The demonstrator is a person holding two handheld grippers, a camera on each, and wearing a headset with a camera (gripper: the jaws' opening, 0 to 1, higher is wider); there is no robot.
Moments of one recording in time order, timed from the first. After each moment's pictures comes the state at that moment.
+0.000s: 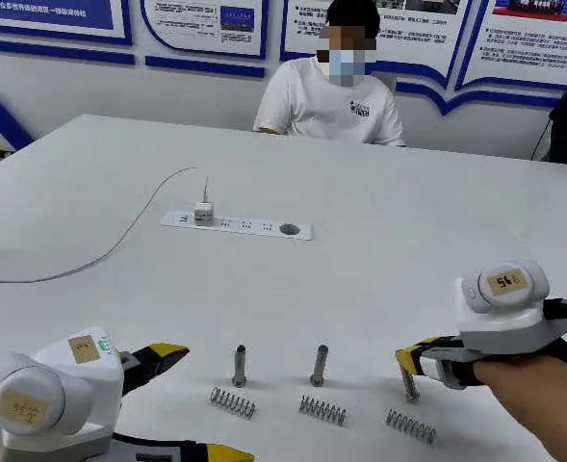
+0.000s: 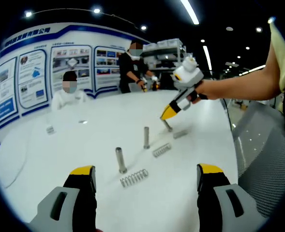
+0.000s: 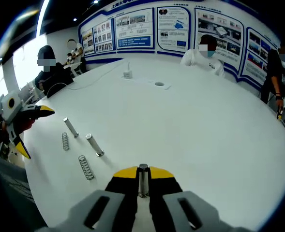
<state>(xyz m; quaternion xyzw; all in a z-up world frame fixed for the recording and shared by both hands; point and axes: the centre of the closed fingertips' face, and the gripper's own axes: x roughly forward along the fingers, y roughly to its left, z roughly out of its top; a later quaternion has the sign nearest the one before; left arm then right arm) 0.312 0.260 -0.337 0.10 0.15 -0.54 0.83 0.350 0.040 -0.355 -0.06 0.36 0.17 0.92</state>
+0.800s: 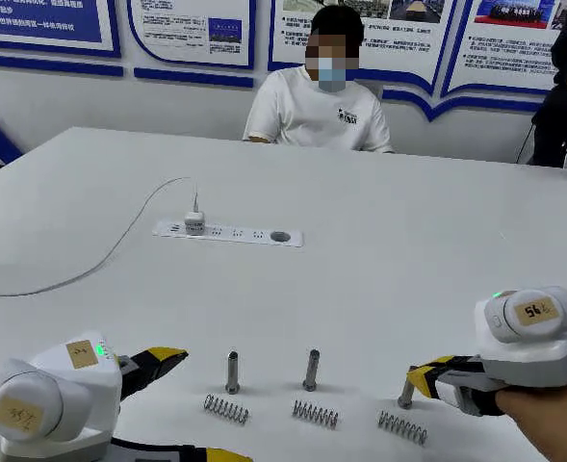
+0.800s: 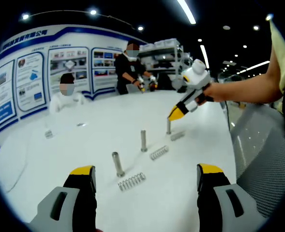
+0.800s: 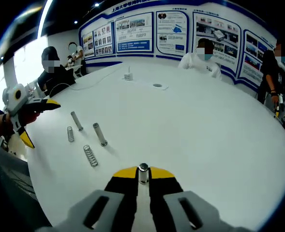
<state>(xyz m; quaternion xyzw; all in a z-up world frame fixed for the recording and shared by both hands) 0.308 0.253 -0.332 0.10 0.14 -0.54 0.82 0.323 0.033 -0.354 -0.06 0.34 0.17 0.92</state>
